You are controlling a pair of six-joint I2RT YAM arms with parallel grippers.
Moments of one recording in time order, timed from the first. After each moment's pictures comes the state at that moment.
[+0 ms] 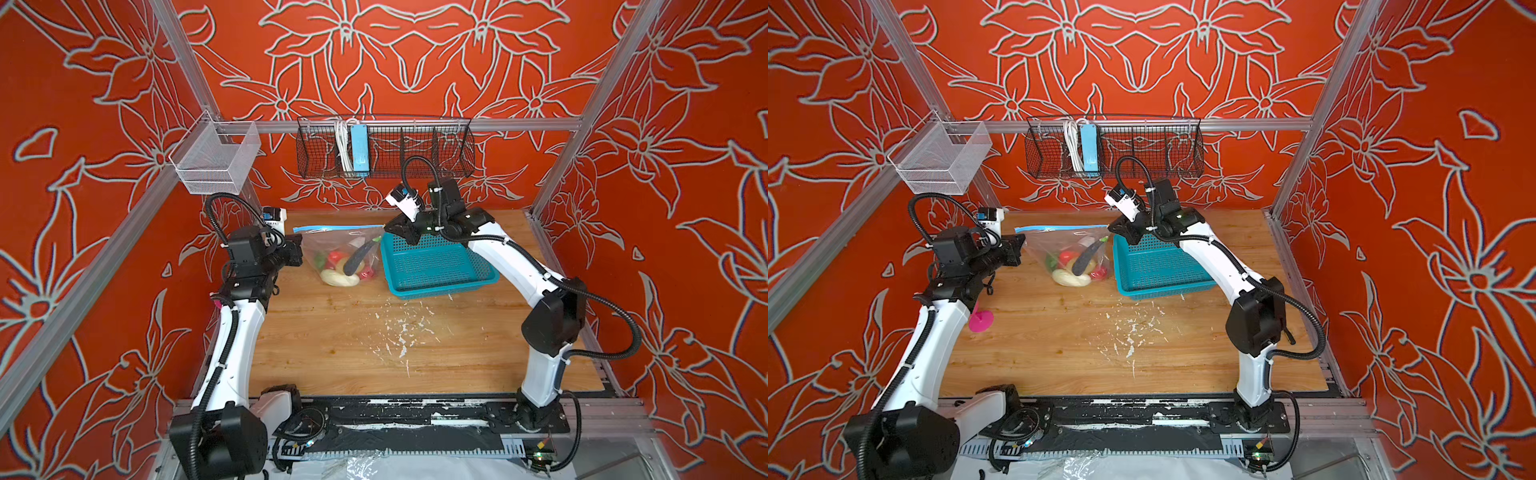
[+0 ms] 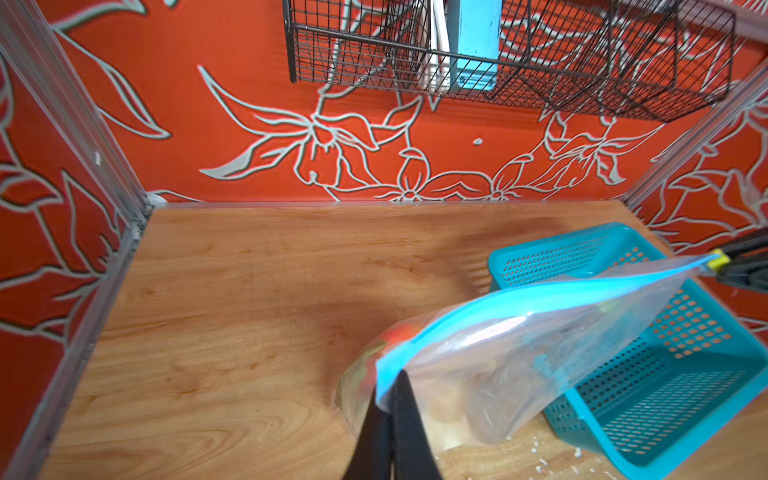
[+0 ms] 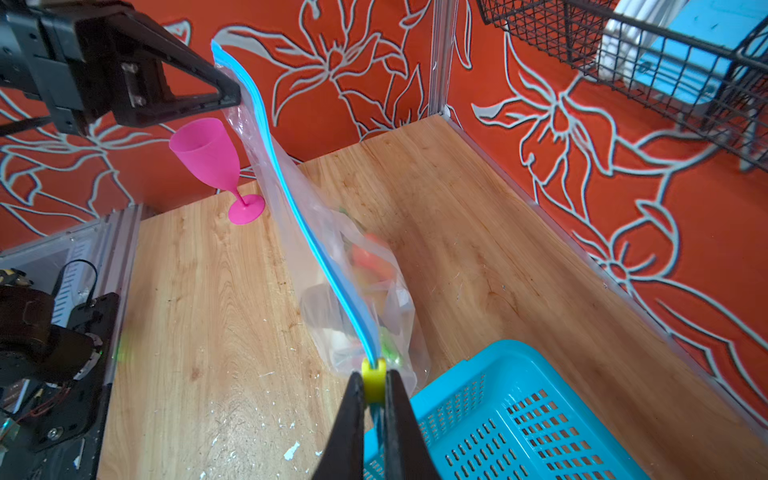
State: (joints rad) left arm 0.22 1.11 1.03 -0.30 0.40 -0.05; right arm 0.51 1.88 1.87 -0.54 -0.63 -0.23
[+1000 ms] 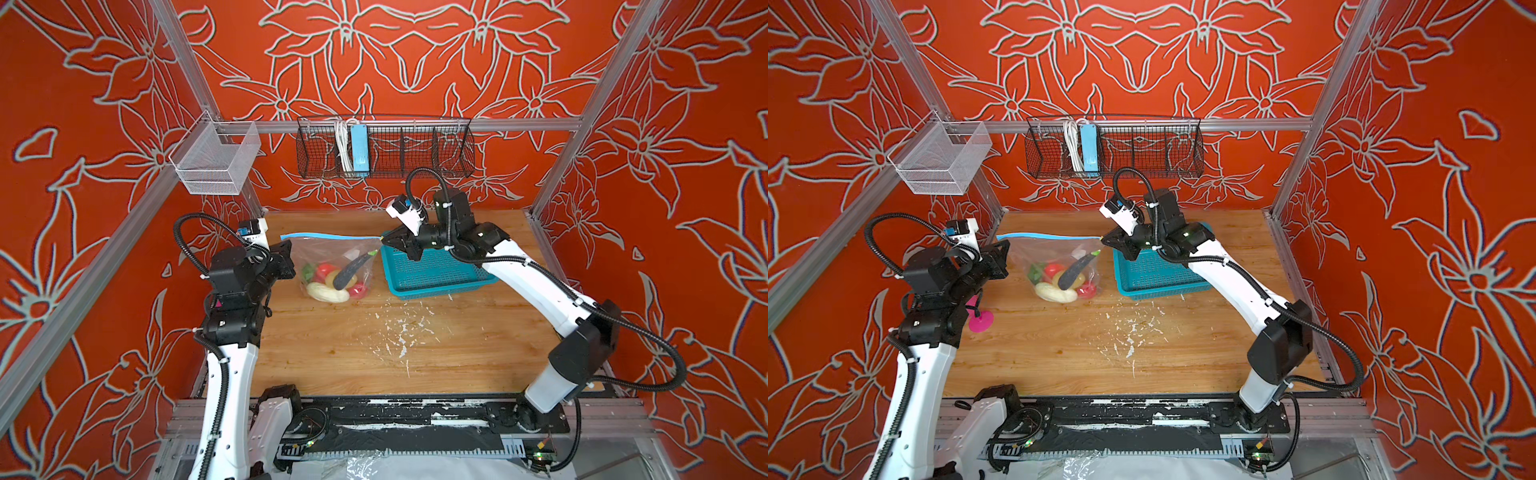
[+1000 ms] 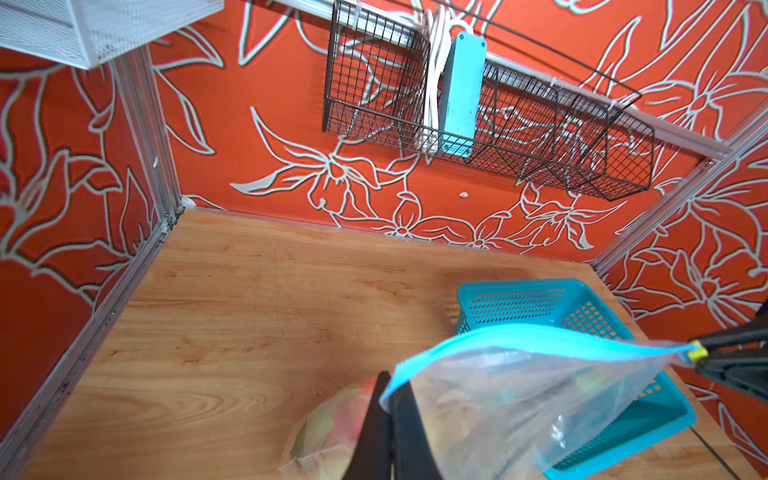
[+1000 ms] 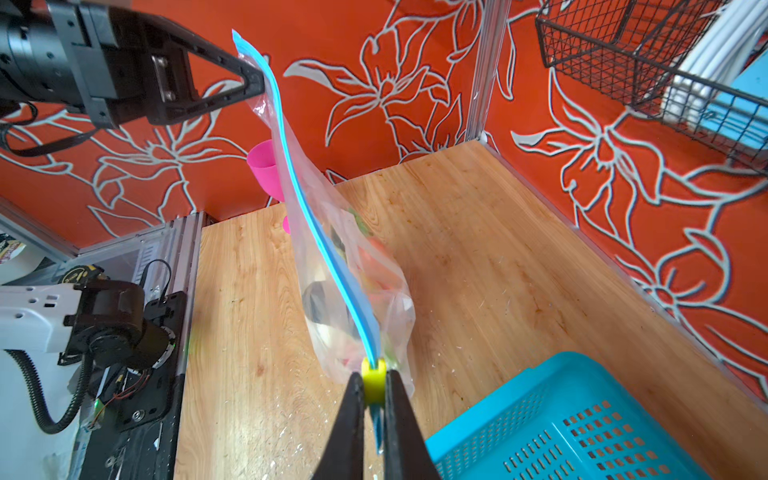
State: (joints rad) left arm 0.22 0.81 0.98 -0.41 0.34 -0.21; right arm 0.63 1.64 1.63 -0.47 -0.61 -0.18
